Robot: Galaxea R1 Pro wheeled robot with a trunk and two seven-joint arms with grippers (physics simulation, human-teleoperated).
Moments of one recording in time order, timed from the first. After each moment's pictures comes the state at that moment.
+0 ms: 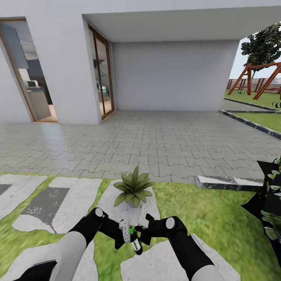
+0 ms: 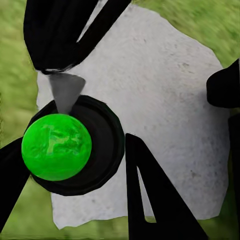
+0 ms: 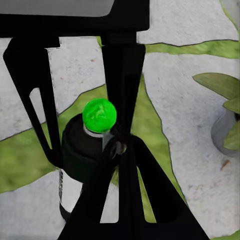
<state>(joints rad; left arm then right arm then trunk) -0.76 -0.12 0.20 -0.40 -0.99 -0.14 -1.23 -0.48 0.17 0.17 -0.94 0.78 0.05 0.90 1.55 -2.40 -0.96</state>
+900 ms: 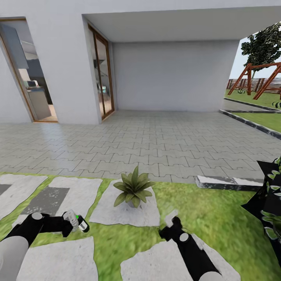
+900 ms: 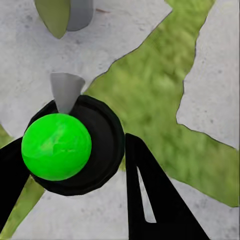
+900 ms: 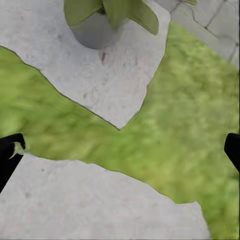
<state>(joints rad) -0.75 0.28 0.49 -0.38 -0.94 -0.18 -1.05 -0.48 0.17 -0.19 -0.65 0.79 0.05 0.24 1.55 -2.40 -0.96</state>
